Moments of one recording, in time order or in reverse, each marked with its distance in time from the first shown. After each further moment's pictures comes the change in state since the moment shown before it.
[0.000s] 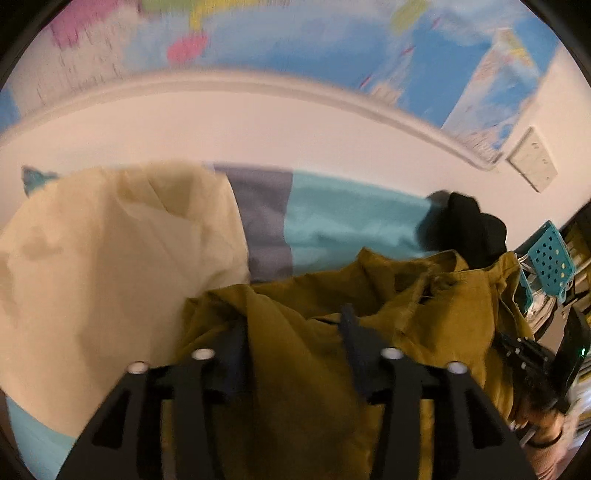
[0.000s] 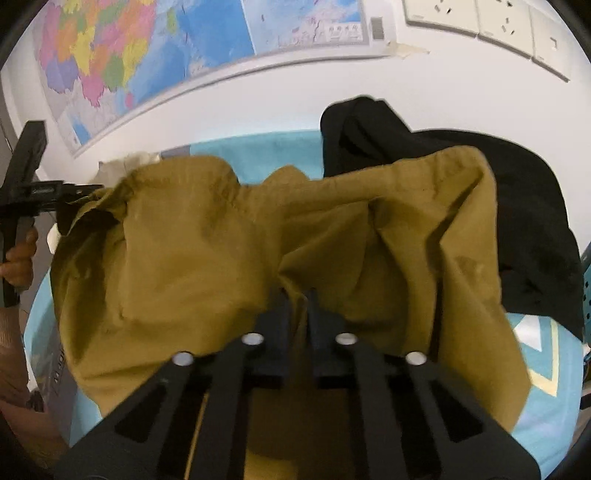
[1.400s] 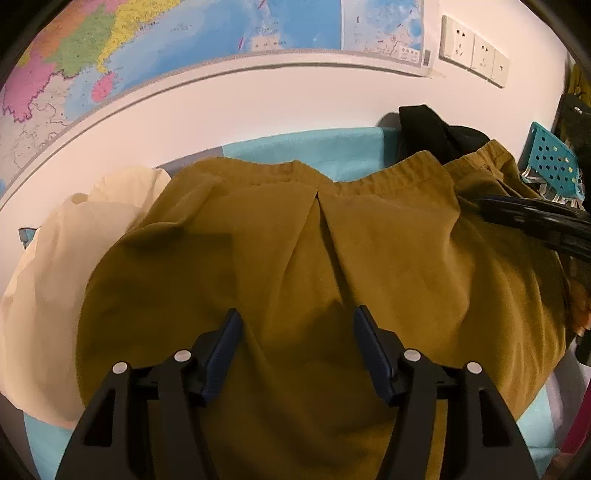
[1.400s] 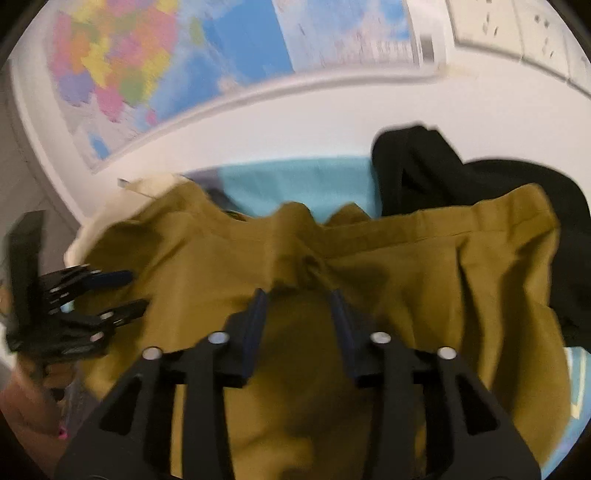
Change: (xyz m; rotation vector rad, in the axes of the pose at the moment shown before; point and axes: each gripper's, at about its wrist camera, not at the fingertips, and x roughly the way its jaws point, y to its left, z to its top) left arm 0.026 -0.076 -0.074 0.297 -0.027 0.113; right arm -0.001 0.043 0.022 -0.015 -0.058 0.108
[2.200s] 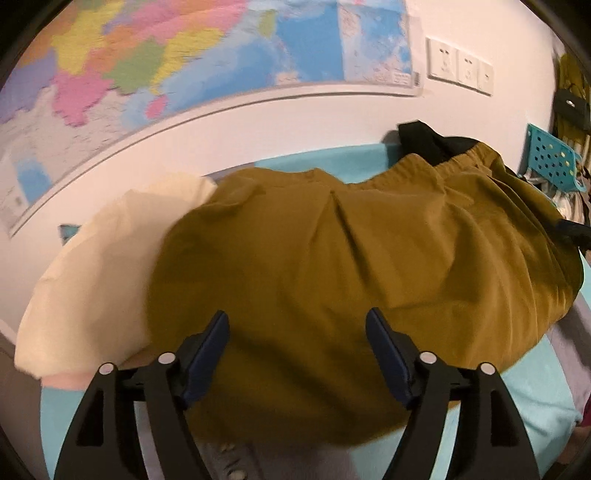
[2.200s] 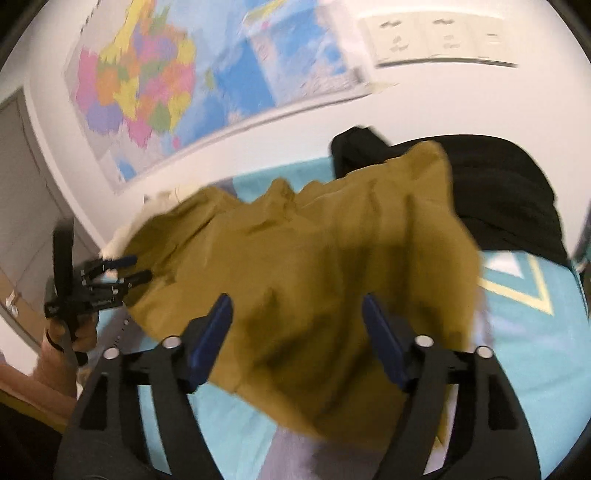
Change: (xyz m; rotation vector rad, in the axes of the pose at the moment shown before) left arm -0.055 0.005 -0.054 -0.002 -0.119 0.102; right arm -0.109 -0.033 -0.084 0.120 -0.122 0.014
